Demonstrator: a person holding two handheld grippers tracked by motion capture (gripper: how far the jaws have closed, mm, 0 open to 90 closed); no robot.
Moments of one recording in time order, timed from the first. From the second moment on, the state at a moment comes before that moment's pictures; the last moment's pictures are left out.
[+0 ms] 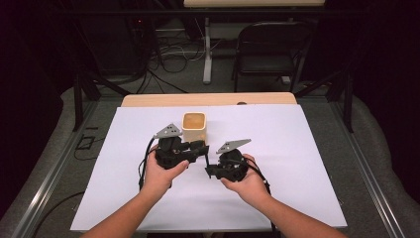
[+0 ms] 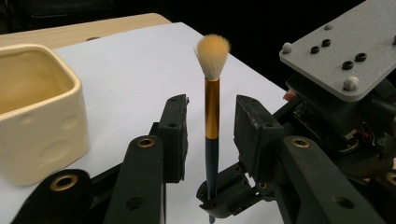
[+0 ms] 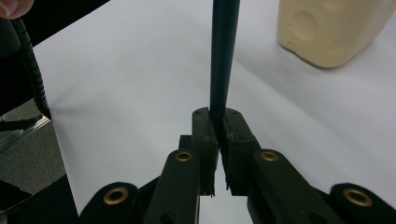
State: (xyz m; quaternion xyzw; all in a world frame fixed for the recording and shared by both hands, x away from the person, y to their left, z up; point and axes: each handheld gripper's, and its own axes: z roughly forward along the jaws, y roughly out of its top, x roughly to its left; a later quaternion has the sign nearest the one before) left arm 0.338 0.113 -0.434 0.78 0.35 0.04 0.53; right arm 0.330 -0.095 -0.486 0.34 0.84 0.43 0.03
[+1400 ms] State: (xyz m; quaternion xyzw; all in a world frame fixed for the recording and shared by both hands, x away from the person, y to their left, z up) left arm 0.339 0.112 -0.433 0.76 0.38 0.03 0.52; right arm 0.328 -0.091 -0.488 0.33 0.84 0.43 0.03
